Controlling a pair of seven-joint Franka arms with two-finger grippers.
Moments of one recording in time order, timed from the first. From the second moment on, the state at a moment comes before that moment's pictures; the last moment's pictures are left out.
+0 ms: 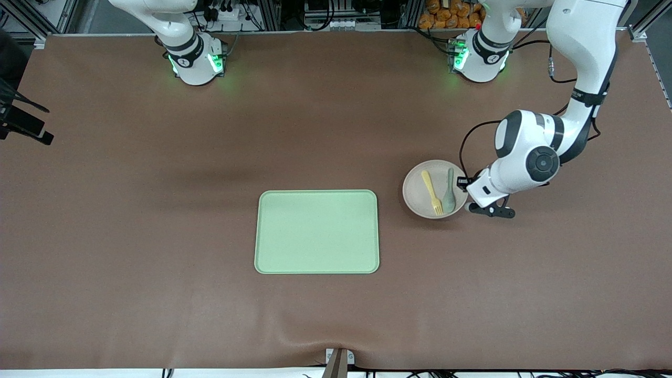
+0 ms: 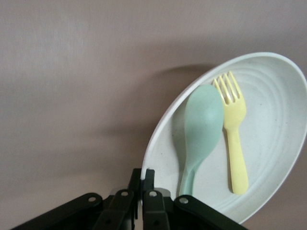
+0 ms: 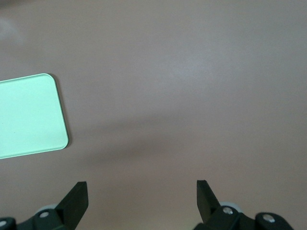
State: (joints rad) left arm -0.03 0.36 -0.20 -2.06 -0.10 2.26 -0.03; right arm -0.07 0.03 -0.05 -1.45 0.04 1.48 0.05
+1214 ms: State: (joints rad) left arm -0.28 0.77 -0.21 -1.38 -0.31 2.11 -0.21; right arm -0.07 0.03 -0.05 -1.45 0.04 1.48 0.05
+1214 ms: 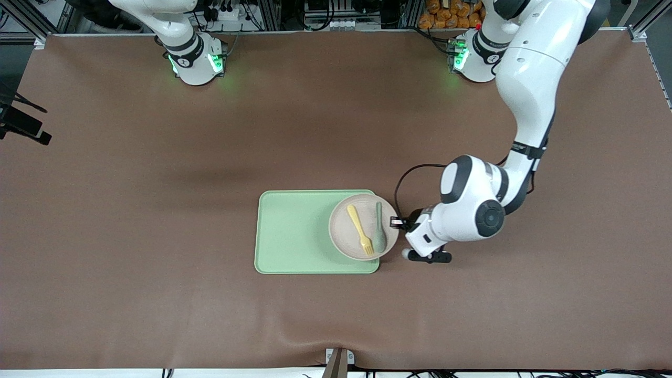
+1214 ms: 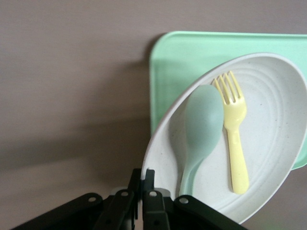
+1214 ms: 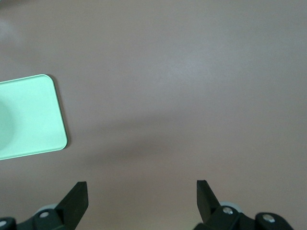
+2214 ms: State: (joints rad) left arm -0.40 0.91 -0.21 -1.31 -0.32 2.31 -0.22; right arm -0.10 0.03 -0.05 -1.46 0.05 1.46 0.05
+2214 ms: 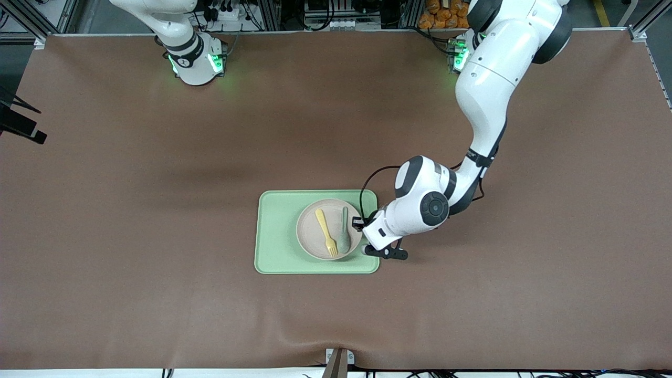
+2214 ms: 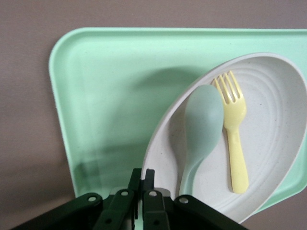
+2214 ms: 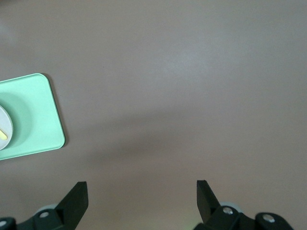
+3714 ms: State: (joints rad) left arm -0.43 0.71 0.03 -1.27 -0.32 2.23 -0.34; right arm -0.10 0.08 -0.03 -1.46 0.06 1.47 0.05
